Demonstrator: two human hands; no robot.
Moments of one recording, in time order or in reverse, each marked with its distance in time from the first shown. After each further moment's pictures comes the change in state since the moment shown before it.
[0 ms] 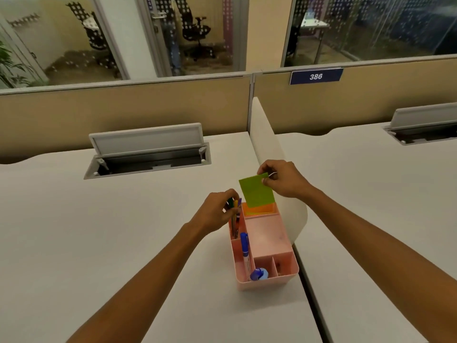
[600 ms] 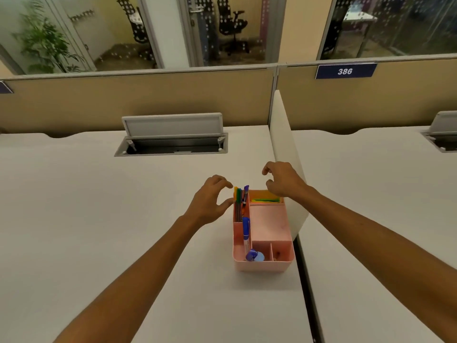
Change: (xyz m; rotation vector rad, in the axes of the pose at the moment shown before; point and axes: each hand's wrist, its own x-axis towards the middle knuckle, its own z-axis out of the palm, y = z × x) left_hand -0.046 0.009 -0.003 0.181 0.246 -0.126; right_hand -0.002 0.008 0.032 -0.274 -0.069 -0.010
